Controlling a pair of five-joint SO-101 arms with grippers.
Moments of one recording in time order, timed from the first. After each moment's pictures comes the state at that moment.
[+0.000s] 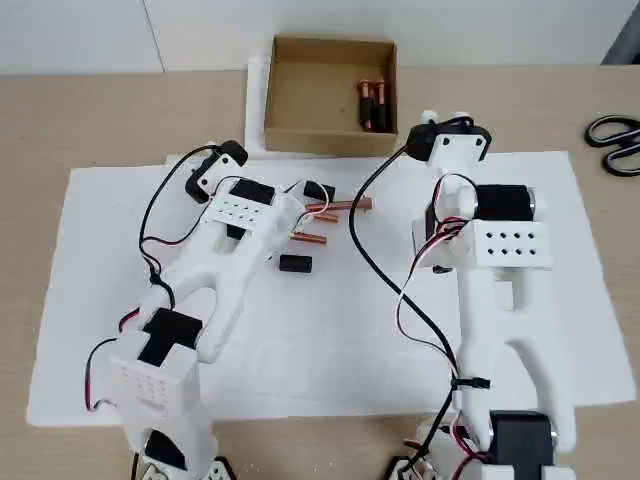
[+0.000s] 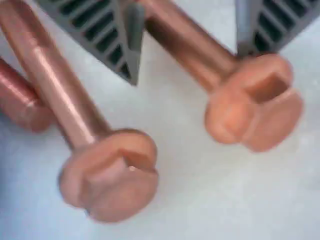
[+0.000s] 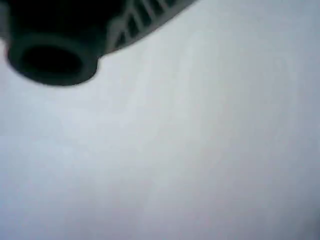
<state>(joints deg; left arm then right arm) 14.3 22.4 5.5 59.2 68.9 -2.8 -14.4 13.8 83.9 5.5</state>
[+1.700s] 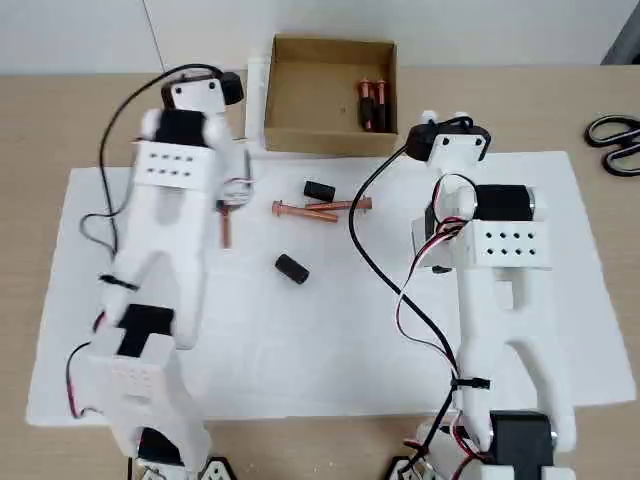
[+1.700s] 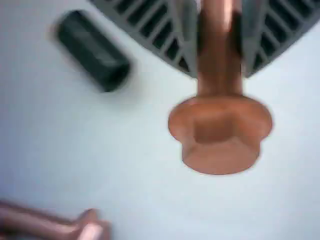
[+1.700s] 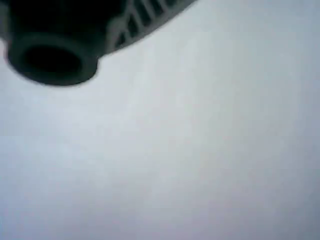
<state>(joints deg) 2.4 22.5 -28.0 99.1 14.1 -2.8 -14.4 13.8 83.9 5.5</state>
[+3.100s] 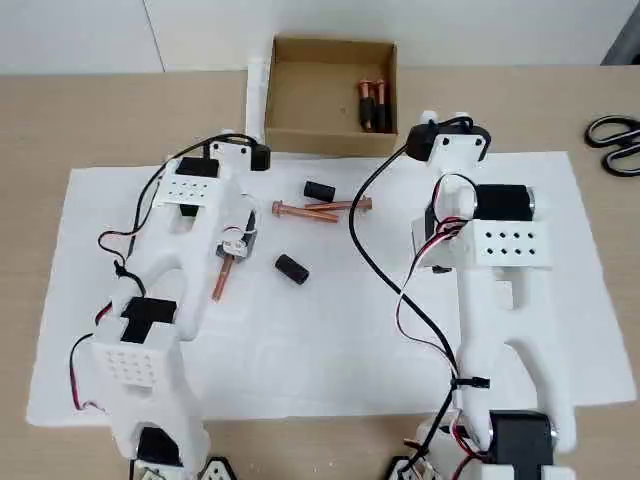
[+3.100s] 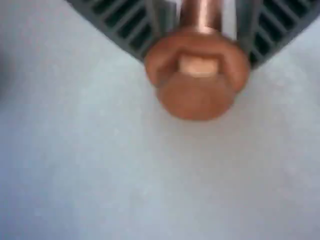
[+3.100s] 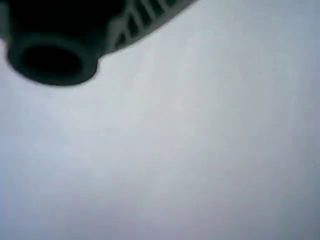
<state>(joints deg) 2.6 28.6 -4.5 80.3 0.0 -2.8 -14.4 13.8 83.9 5.5</state>
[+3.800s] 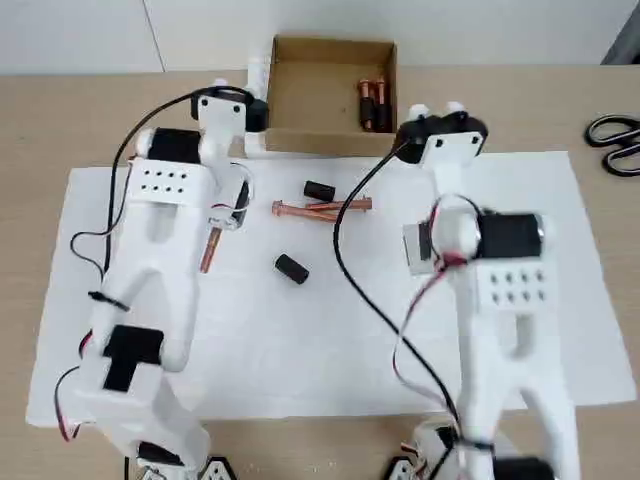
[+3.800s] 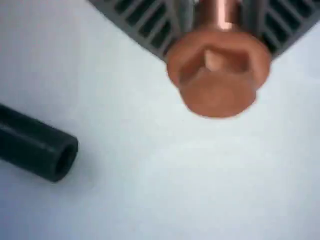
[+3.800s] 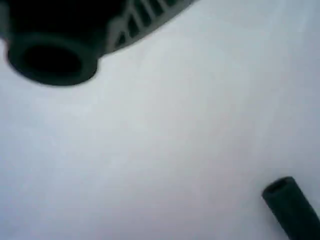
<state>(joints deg) 3.3 11.2 -13.2 95.5 -2.8 -7.5 -30.1 13.8 87.4 5.5</state>
